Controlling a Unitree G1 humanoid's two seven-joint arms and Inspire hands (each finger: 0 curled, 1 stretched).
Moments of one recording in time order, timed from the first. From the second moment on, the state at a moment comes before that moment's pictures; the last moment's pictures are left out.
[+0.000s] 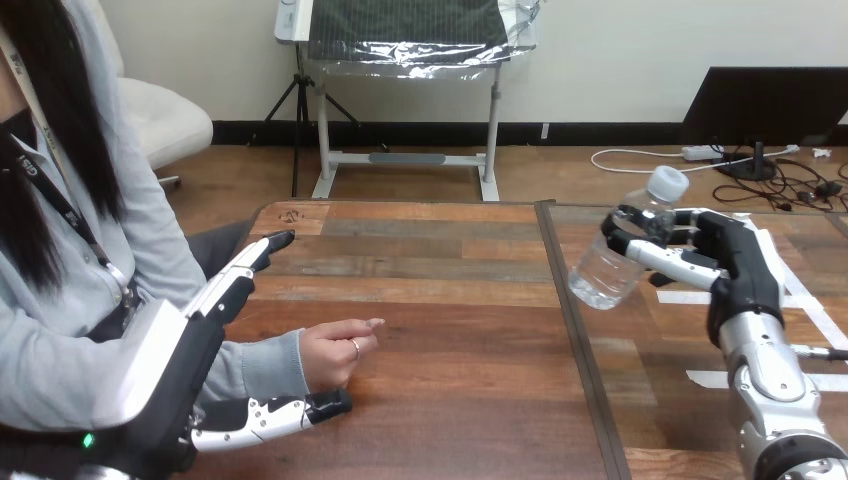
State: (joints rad) left arm 0.23 0.30 0.22 0.08 0.47 -0.73 -0.05; right arm -0.69 -0.32 -0.25 1.36 0.00 -0.48 0.02
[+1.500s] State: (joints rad) left arm 0.01 0.74 0.12 0.17 0.64 -0.52 -0.18; right arm -0.69 -0.29 -0.27 1.29 0.11 -0.57 0.14
